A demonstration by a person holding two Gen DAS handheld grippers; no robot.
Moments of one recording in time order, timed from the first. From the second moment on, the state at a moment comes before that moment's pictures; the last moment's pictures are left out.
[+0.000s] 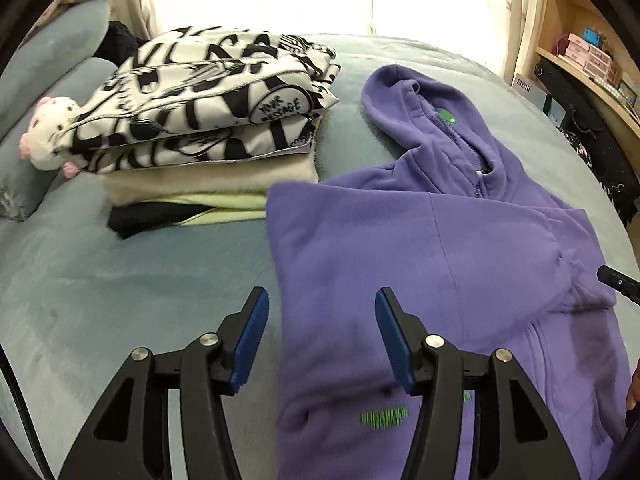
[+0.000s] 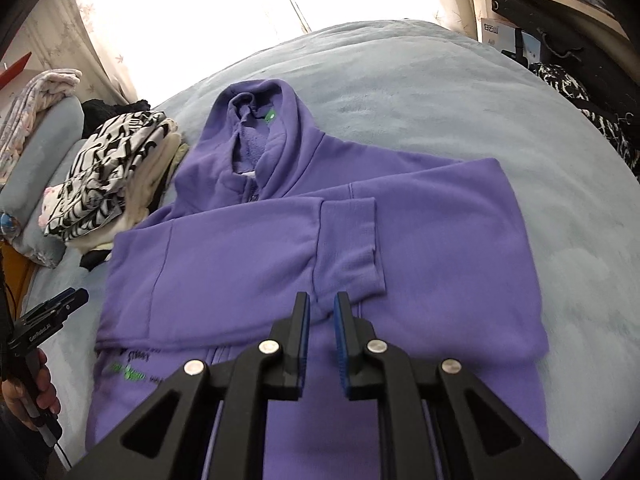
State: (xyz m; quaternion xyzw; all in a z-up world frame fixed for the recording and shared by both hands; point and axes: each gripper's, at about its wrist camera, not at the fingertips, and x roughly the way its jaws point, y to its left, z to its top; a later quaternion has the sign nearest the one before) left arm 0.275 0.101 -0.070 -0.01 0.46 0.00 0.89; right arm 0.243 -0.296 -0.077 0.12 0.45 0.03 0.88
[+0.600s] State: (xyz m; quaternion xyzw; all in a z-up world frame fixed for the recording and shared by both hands) left arm 0.129 0.105 -0.010 -0.04 0.42 0.02 0.90; right arm 0.119 -0.320 -0.043 0.14 0.42 0.01 0.90
